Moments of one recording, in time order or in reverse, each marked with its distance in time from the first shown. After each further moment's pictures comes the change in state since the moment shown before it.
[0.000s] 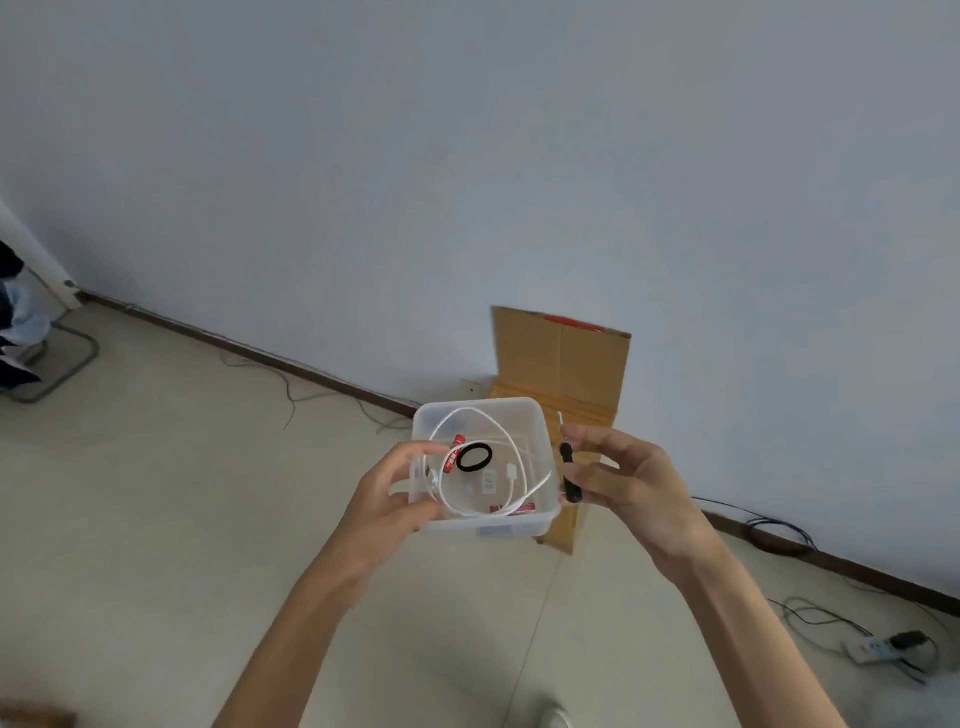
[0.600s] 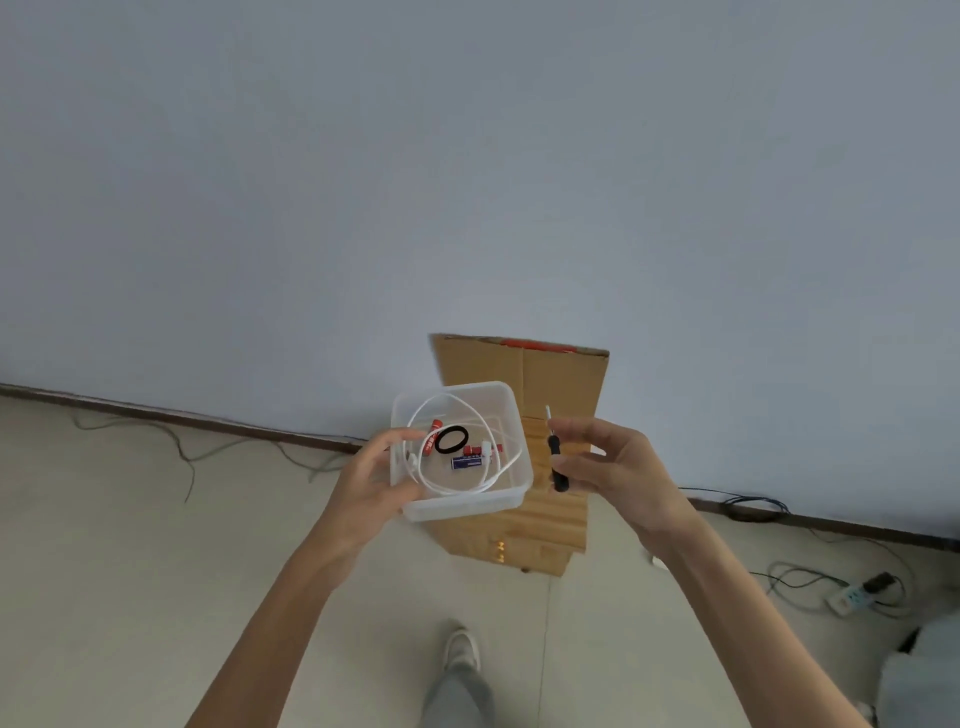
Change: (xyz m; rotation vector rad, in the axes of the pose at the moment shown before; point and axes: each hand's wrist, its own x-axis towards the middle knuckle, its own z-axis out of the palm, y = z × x) left_hand 0.349 -0.011 -0.041 -0.029 -0.201 -0.033; right_hand 0.269 0.019 -0.011 -0.096 0.237 0.113
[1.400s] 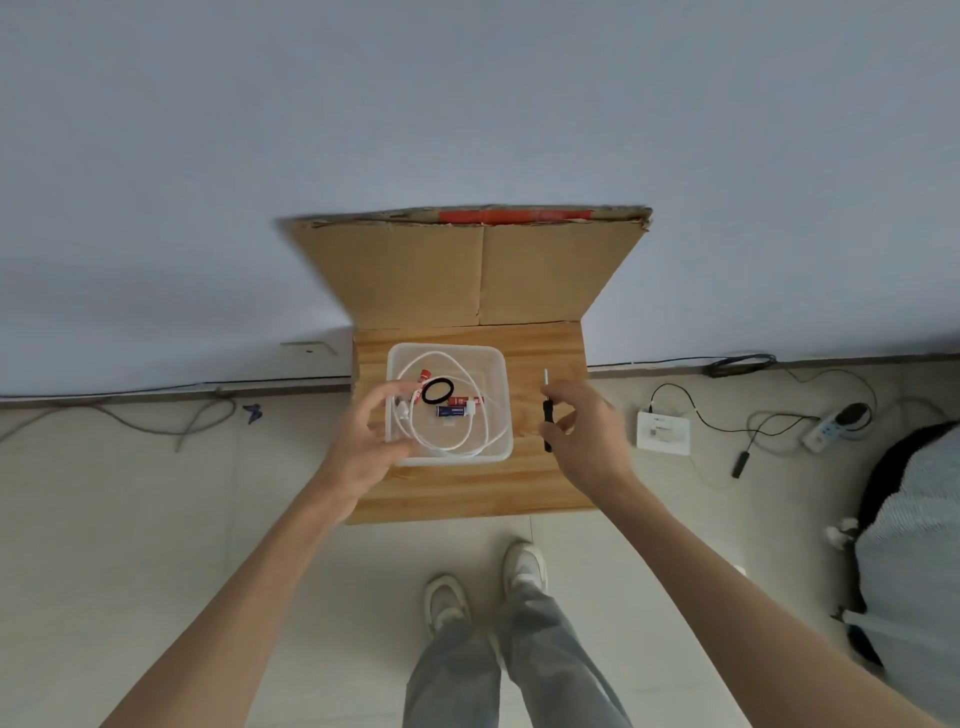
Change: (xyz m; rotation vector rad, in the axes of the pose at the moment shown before) left_hand 0.348 -0.257 0.056 0.131 -0.309 -0.189; right_hand 0.265 0.299 0.005 -0.643 0.407 0.259
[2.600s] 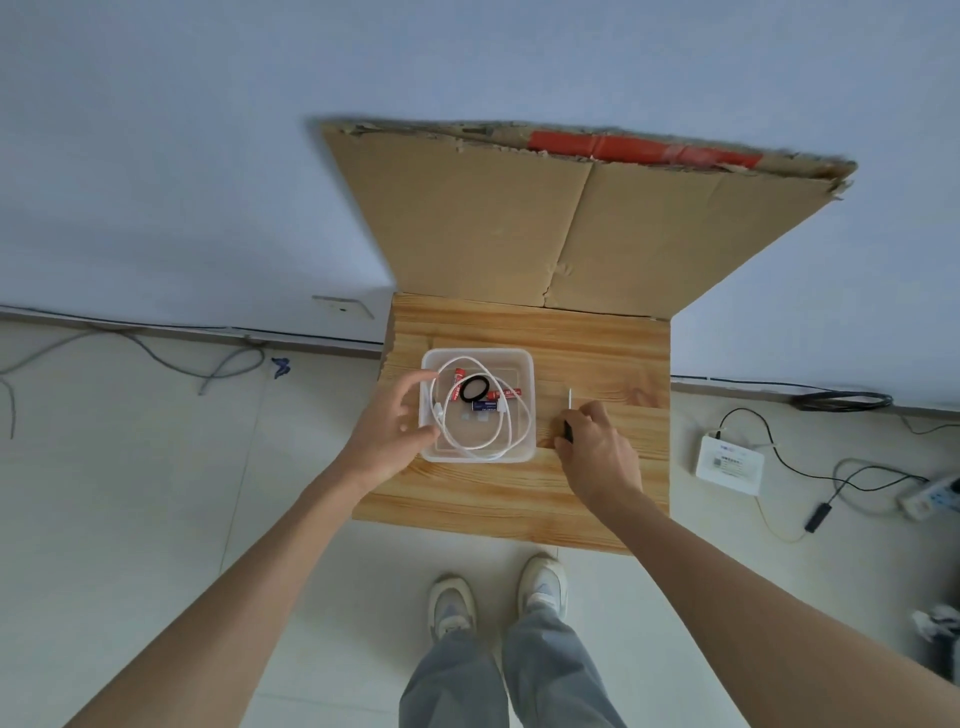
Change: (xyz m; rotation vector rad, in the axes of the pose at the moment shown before) left_hand 0.072 -0.100 -0.005 0.275 0.034 -0.039; right_hand 0.073 0.073 0.110 -0.586 -0.179 -0.094
